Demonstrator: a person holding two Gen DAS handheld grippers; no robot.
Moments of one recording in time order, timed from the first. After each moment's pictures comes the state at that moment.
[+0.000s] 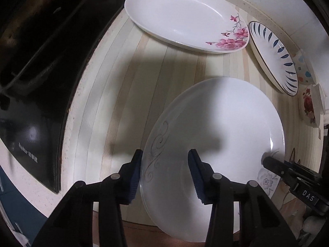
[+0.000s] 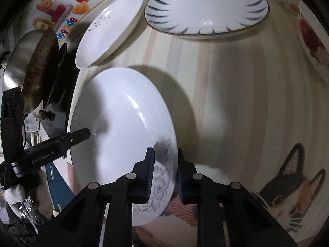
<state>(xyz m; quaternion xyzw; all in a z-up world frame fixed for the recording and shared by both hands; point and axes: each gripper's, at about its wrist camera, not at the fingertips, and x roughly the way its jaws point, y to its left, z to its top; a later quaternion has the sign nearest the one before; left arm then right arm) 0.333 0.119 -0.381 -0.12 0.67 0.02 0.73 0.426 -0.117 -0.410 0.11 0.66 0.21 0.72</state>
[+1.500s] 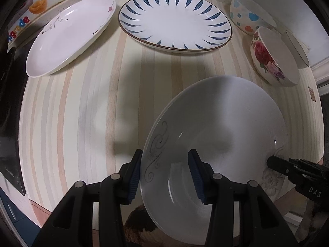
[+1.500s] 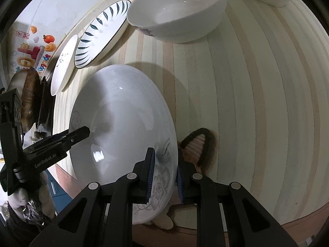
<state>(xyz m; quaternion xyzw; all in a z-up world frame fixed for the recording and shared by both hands) 0.299 -0.014 -0.336 -0.01 0.66 -0.06 0.75 0.382 -0.308 -0.398 0.16 0.65 0.14 0.73</state>
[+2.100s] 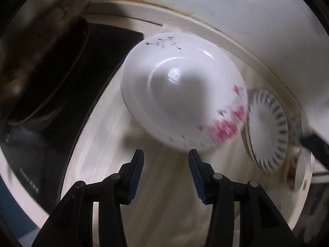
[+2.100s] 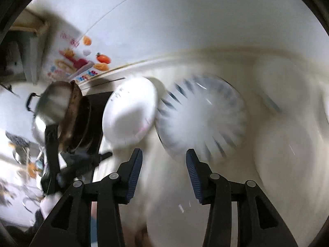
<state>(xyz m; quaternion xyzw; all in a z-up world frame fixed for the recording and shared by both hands) 0.395 0.166 -0.309 -0.19 0.60 0.09 0.77 0.553 -0.139 -0.281 0.10 0.56 0.26 0.78</state>
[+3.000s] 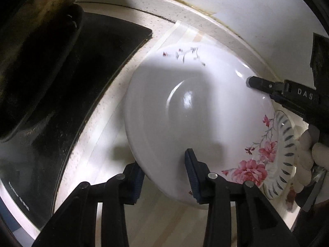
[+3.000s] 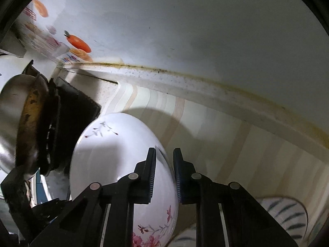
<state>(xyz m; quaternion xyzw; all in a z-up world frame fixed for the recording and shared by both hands) 0.446 0.168 -0.347 -0.22 0.60 0.09 0.76 0.686 -0.020 -0.361 0.01 0.58 0.31 0.75</state>
